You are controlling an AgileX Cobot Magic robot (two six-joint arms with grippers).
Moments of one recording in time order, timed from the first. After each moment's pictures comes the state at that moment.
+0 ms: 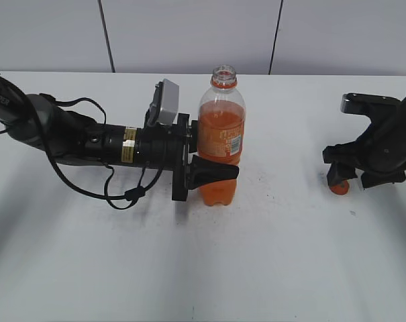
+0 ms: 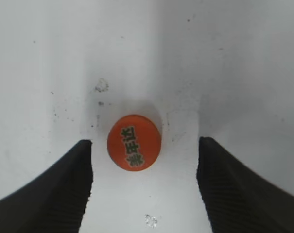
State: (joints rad) left arm -0.35 2.34 -1.28 1.36 -1.22 -0.60; right arm 0.10 1.92 -1.00 0.17 0.44 -0.08
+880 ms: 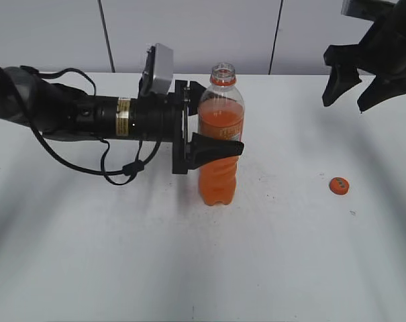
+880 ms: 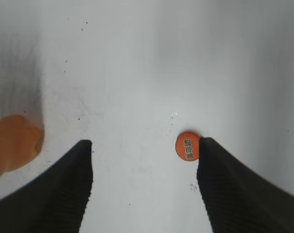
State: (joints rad) left arm -0.35 2.23 -1.28 1.34 -1.21 -0.60; right arm 0.10 1.92 -1.56 0.23 1.04 -0.08
